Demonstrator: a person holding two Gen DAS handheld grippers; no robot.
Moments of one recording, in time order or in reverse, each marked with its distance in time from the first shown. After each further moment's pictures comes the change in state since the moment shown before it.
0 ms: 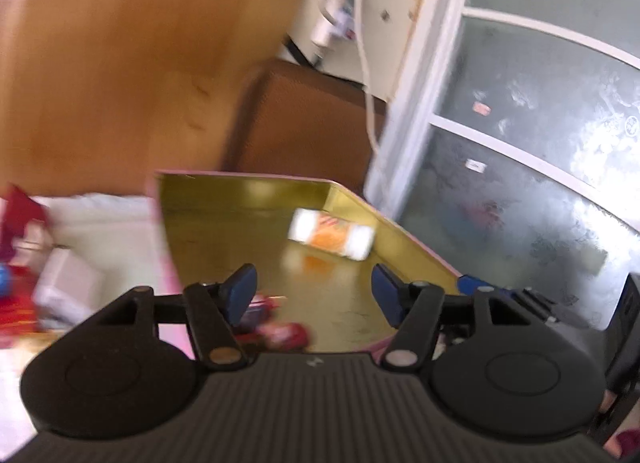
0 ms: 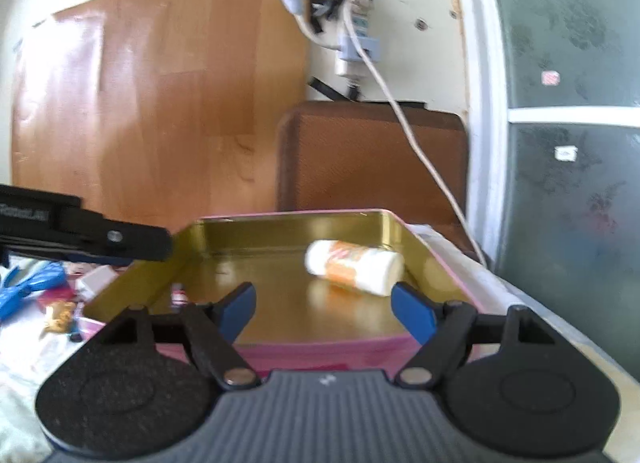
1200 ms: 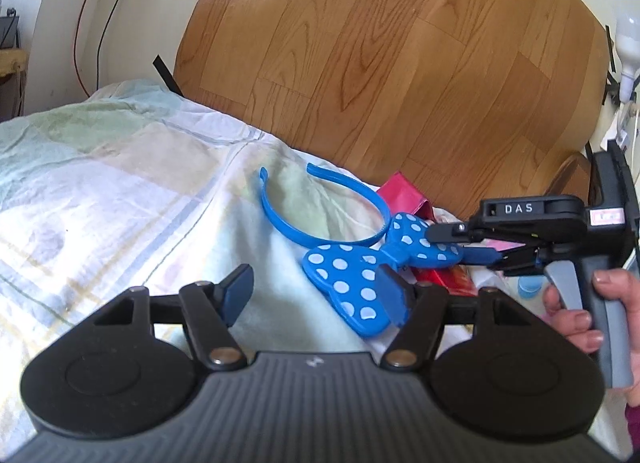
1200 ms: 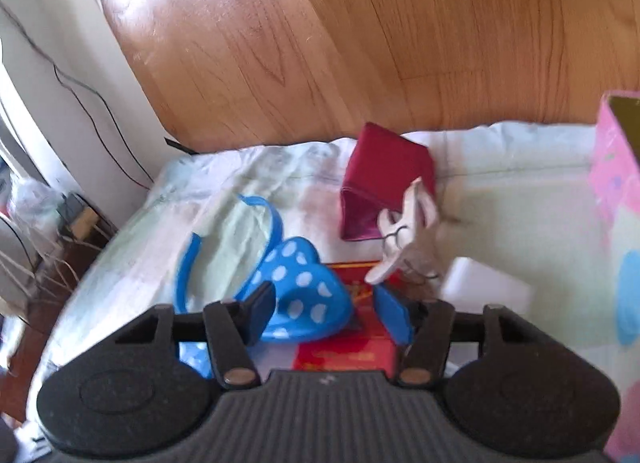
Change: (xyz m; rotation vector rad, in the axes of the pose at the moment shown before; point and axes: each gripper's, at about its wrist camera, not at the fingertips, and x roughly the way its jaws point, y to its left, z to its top) left arm -0.134 0.225 -0.069 -0.339 -0.116 0.551; right arm 0.215 0.252 0.045 0.152 0.615 0.649
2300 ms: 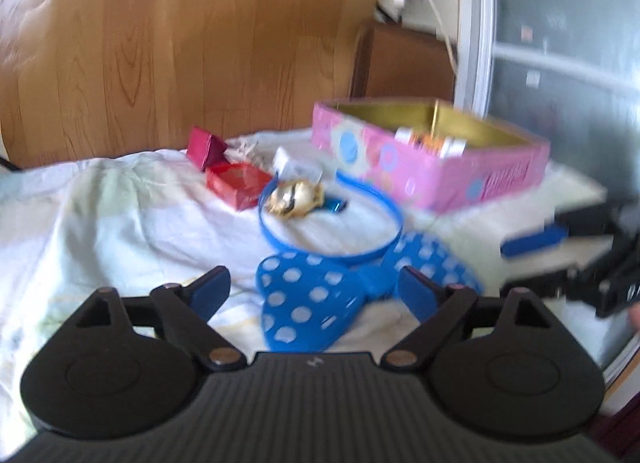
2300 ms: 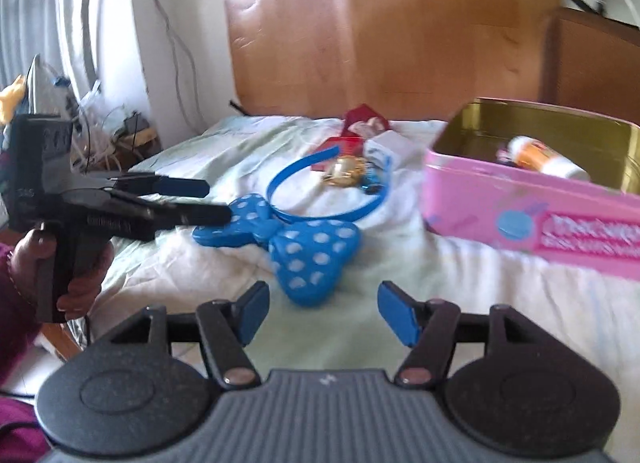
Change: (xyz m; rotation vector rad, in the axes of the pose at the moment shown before) left arm -0.053 -0.091 -0.059 0.581 0.149 -0.304; right arm -0.195 0.006 -0.220 -0.344 -0.166 -0.112
